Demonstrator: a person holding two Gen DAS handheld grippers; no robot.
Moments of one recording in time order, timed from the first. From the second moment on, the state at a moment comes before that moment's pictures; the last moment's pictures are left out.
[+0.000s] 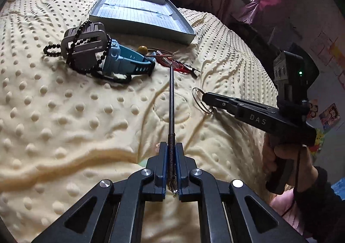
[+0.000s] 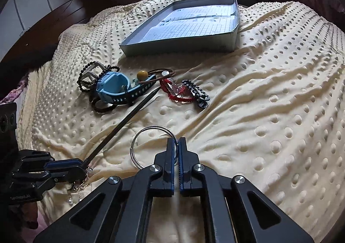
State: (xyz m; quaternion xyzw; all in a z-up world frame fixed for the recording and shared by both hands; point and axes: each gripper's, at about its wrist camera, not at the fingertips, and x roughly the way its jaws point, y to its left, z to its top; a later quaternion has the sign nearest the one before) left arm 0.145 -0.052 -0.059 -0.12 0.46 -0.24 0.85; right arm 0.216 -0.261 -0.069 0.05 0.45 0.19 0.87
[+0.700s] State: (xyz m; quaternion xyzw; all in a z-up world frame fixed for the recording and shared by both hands) left arm 0.117 -0.023 -0.037 -0.24 0.37 -0.26 0.86; right arm 0.190 -0.269 -0.050 0.12 0.41 0.22 0.88
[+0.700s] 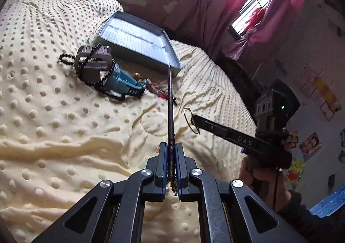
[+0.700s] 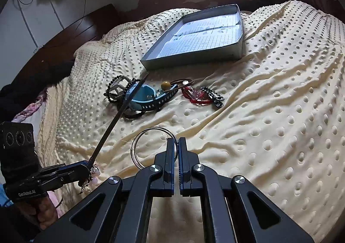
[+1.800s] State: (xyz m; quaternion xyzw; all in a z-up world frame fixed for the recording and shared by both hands) left arm 0.378 -0.028 0.057 -0.22 0.26 -0.17 0.92; right arm 0.375 -0.266 0.002 0.17 0.33 0.14 0.92
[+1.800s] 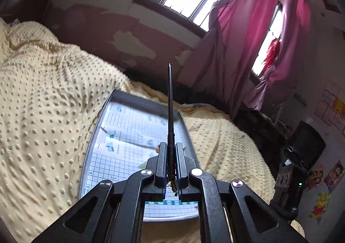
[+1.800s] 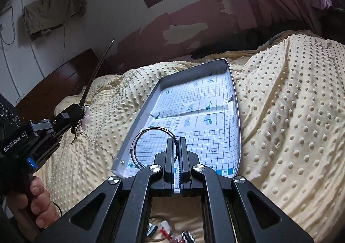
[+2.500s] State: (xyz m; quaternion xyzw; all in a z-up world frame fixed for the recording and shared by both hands) left arm 0.429 -0.042 -0.032 -0.18 0.45 -0.11 0.87; right arm 0.414 -0.232 -0.050 0.08 0.39 0.12 0.91
